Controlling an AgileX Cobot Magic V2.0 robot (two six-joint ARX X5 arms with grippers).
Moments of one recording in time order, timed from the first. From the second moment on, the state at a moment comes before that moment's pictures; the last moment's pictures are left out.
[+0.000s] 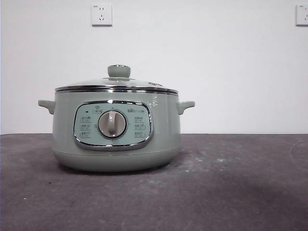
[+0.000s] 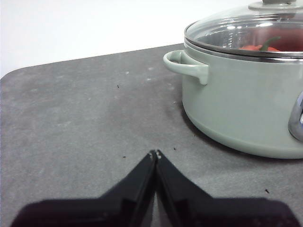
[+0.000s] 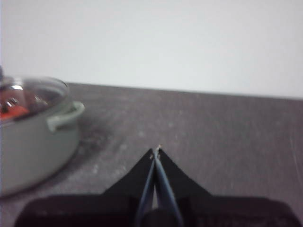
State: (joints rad) left arm -0.05 0.00 0.02 -0.18 0.08 0.10; right arm 0.07 0.06 0.16 -0.14 -0.14 -0.04
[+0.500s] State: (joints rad) left arm -0.05 0.00 0.02 -0.18 0.08 0.10; right arm 0.09 0.00 0.03 -0.15 -0.10 0.03
